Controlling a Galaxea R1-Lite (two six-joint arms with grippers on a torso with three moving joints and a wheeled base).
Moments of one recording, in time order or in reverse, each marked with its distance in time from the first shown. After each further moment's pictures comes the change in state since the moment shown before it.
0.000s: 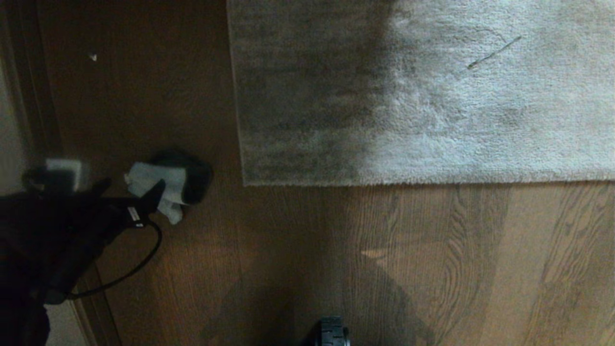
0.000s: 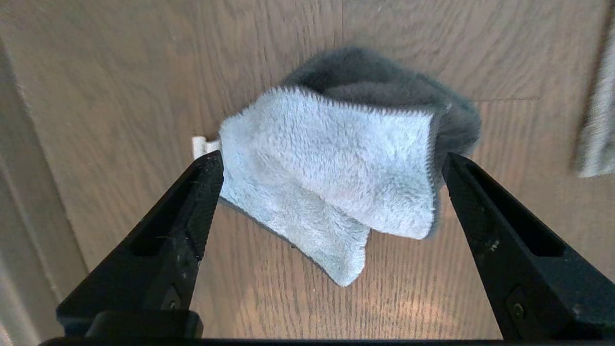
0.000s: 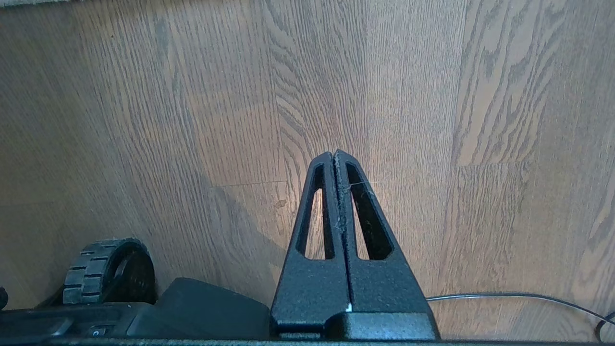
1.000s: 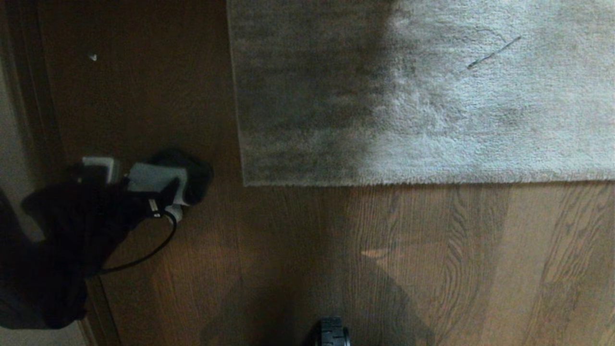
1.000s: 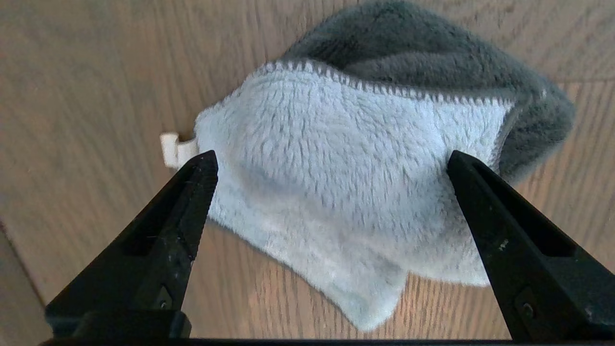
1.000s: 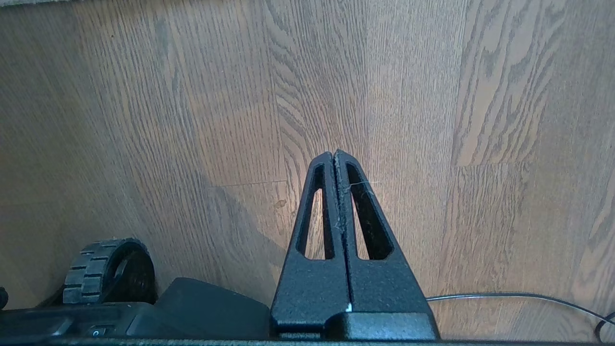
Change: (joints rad) left arm 0.034 0.202 -0.168 -0.002 -0.035 0.002; right arm 0.000 0.000 0.000 0.000 0.000 0.000
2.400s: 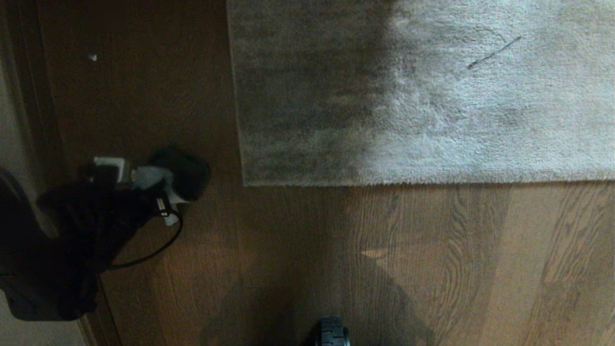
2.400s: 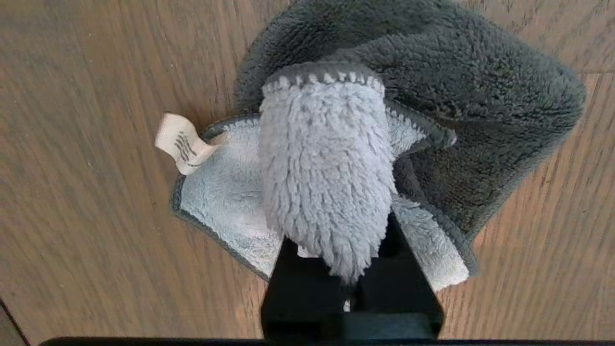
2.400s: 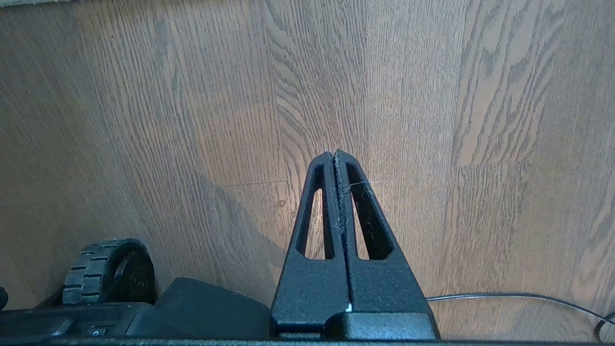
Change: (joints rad) left arm -0.010 0.049 -0.040 0.000 -0.003 0.000; right arm 0.000 0.000 0.000 0.000 0.000 0.000
